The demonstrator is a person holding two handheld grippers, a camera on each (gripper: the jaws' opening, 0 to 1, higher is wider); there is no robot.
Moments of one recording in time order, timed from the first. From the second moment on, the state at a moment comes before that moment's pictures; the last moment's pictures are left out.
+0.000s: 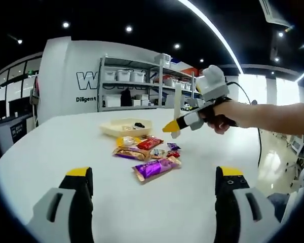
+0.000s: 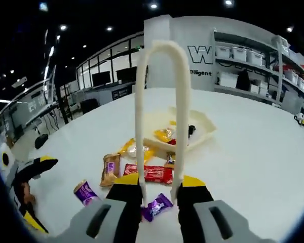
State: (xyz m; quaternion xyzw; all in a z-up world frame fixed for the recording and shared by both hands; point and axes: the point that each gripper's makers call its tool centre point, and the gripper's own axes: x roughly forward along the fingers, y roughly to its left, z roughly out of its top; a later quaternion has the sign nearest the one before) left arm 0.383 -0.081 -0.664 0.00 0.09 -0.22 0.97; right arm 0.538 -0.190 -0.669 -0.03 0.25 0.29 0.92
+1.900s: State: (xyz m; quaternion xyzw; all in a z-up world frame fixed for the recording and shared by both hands) left arm 0.386 -0.074 -0.666 -0.01 0.10 -0.20 0.97; right arm 0.512 -0.180 -0.688 -0.10 0.27 0.44 0.85
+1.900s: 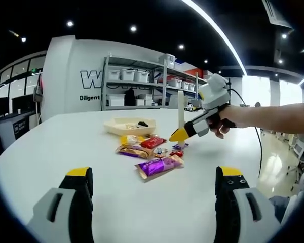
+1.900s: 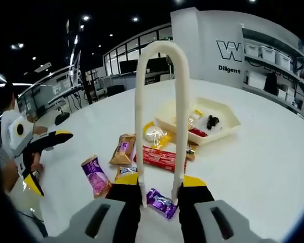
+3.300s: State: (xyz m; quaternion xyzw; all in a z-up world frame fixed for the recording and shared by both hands) left arm 0.385 -0.085 -0.663 0.00 0.08 -0.22 0.97; right arm 0.507 -0.193 -0.695 -0.07 0.27 0.40 0.87
